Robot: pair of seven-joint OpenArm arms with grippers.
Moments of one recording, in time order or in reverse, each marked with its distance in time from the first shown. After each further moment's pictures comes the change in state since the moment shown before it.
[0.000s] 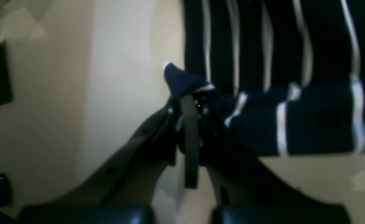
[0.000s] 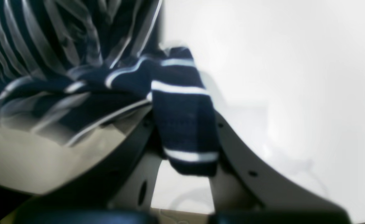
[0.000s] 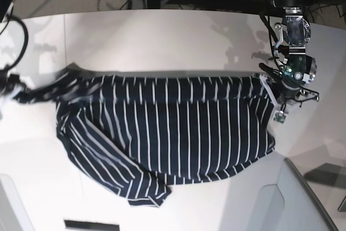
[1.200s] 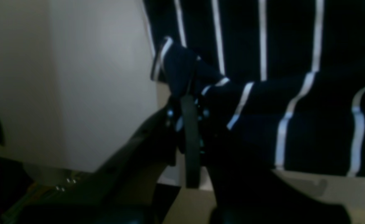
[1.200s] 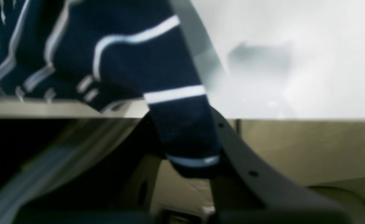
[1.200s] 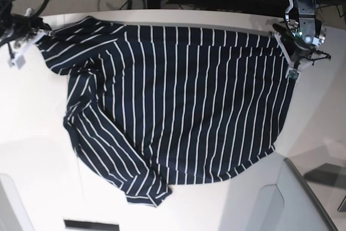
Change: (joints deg) left arm 13.1 -3.1 -5.4 1.3 0.5 -0.3 0.9; right arm -17.5 -10.0 3.8 11.8 0.5 -4.6 -7.3
